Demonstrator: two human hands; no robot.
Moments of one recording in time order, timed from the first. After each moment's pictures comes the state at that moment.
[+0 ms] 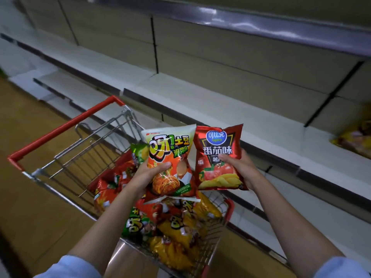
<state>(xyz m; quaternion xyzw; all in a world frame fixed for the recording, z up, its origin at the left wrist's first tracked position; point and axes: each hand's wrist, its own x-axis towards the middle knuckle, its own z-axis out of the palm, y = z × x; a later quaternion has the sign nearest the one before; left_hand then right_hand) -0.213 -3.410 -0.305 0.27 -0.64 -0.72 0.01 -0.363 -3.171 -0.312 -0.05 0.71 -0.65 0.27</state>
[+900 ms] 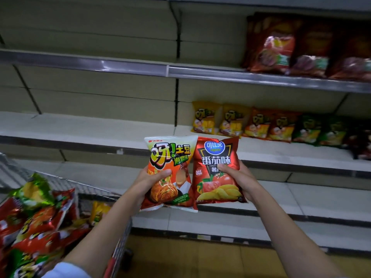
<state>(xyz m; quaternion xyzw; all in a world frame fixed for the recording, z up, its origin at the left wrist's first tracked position) -0.207 -3.061 -0.261 0.04 -0.67 -0.73 -0.14 -0.209 -2.785 -0.250 0.09 0.70 -0.70 0.07</state>
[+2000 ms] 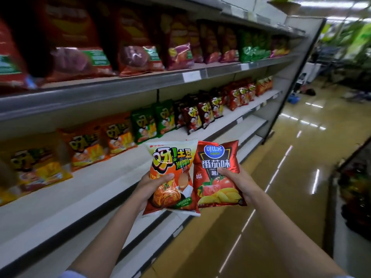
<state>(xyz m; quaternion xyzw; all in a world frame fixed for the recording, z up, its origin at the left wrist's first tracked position) -0.337 -2.556 -0.274 -0.22 -0.62 -0.61 -0.44 -0.124 -2.379 -0.253 0.40 0.61 -0.65 -0.23</state>
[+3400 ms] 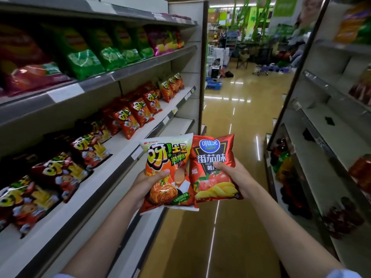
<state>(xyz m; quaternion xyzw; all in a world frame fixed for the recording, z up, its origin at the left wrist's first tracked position) -0.149 -1.940 -0.249 -0.39 -0.56 -0.50 -0.53 0.115 -1.867 -0.241 0.46 0.52 -0.61 -0.38</state>
